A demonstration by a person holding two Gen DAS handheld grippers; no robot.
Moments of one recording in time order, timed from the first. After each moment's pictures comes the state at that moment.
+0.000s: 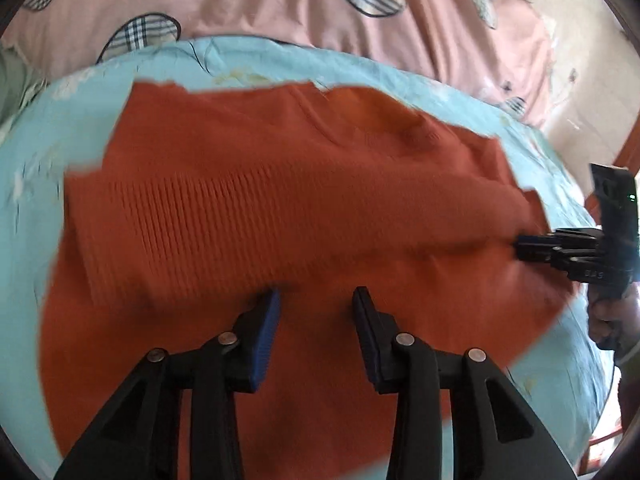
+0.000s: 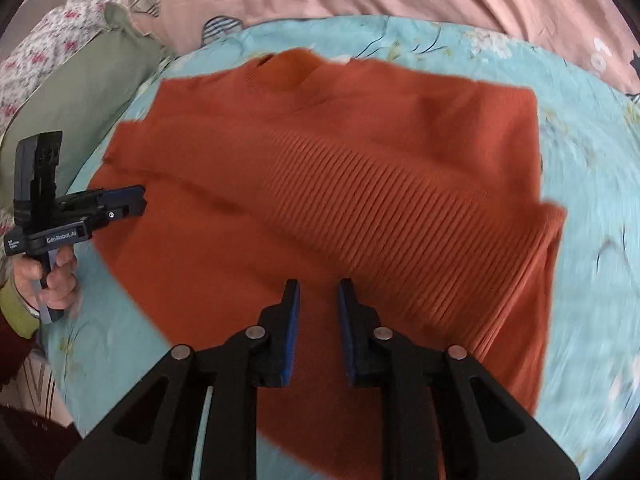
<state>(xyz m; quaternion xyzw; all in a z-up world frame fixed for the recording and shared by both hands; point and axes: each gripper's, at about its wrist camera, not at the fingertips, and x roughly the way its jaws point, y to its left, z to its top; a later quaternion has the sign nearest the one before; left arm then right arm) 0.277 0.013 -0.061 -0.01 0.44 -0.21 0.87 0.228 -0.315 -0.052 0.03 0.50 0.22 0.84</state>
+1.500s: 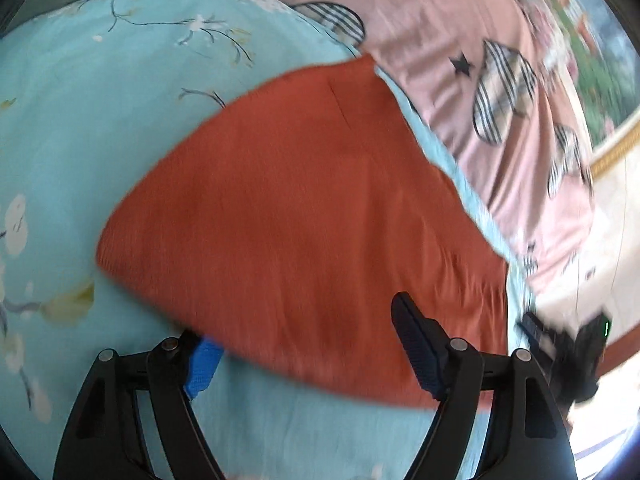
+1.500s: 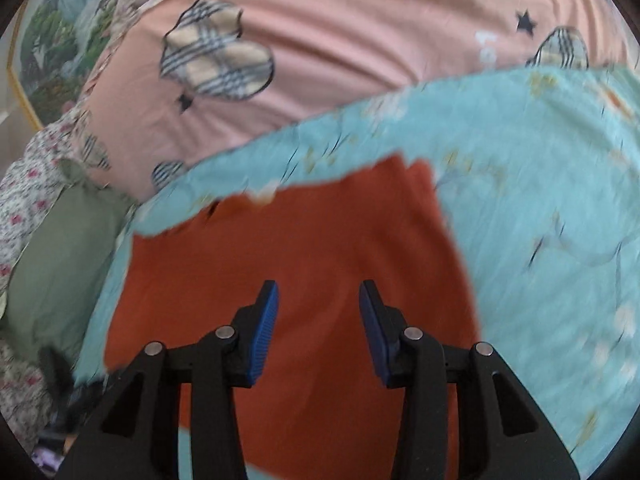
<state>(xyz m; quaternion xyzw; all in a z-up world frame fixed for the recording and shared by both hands) 0.174 0.101 -0.096 -0.33 0.40 -0.08 0.85 0.221 -0.362 -0.010 0.21 0.41 0.11 0.88</state>
